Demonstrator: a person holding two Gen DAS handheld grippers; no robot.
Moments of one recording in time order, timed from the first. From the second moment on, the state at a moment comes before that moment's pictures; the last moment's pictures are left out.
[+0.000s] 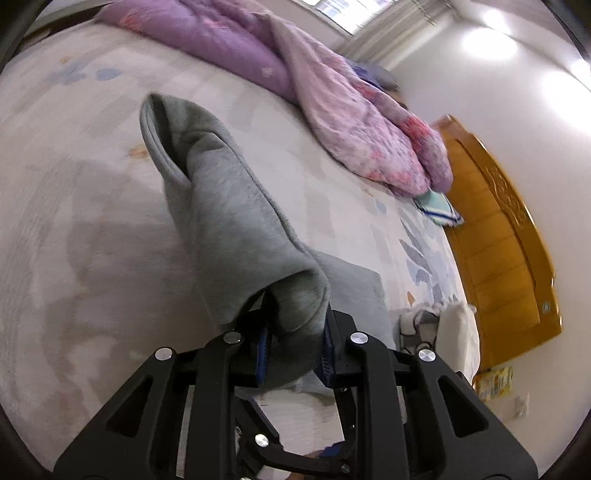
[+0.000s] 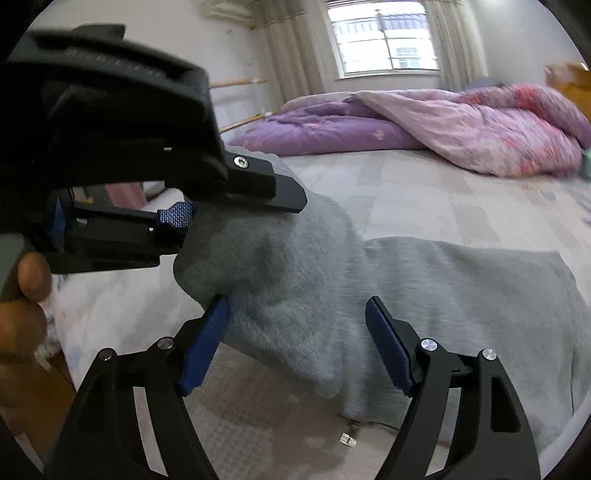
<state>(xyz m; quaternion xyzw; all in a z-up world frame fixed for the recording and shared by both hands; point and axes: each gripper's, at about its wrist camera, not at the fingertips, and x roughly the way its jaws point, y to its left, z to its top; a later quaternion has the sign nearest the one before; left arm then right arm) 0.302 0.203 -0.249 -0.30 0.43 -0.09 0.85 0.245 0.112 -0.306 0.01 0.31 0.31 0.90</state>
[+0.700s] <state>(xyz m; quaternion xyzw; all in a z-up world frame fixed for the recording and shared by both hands) 0.294 0.173 -0.262 -0.31 0.42 -0.03 0.85 0.280 -0.074 -0.308 0.15 0.40 0.25 0.87</state>
